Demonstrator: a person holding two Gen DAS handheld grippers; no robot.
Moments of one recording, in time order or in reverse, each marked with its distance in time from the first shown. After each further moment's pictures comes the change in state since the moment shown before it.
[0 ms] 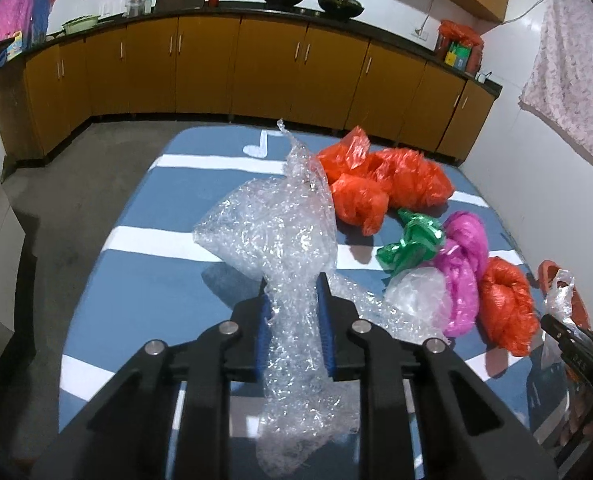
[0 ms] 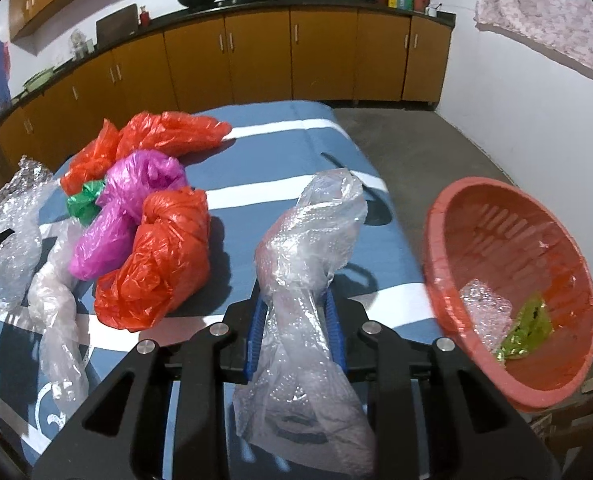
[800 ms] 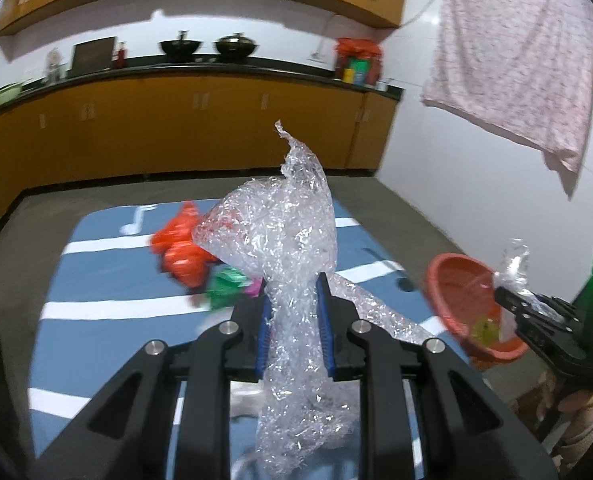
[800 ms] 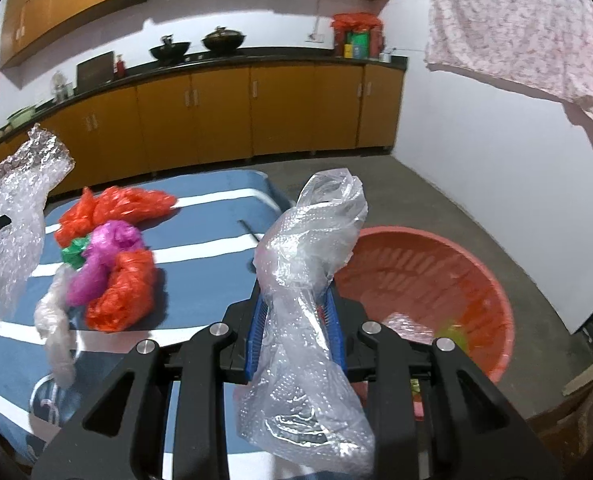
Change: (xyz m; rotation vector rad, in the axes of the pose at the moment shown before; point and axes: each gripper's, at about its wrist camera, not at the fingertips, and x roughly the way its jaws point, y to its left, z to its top) left arm -0.079 -0.133 0.006 0.218 -0.128 -0.257; right arm -0.083 -0.067 0.005 0.045 -0.186 -0.122
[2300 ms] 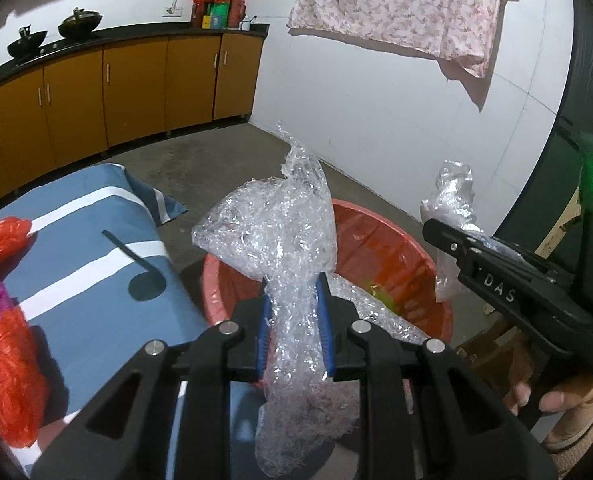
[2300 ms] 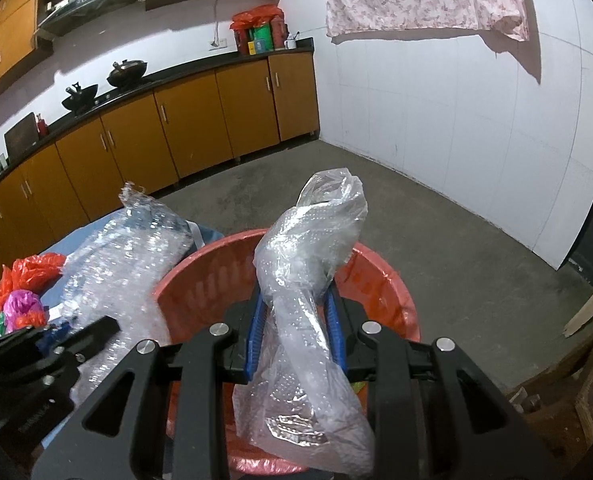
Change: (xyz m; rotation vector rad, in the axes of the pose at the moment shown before) left arm 0.156 -0.232 -0.027 0.235 0.186 -0.343; right arm 0.037 -0.152 -0.002 0.259 0.001 -0.130
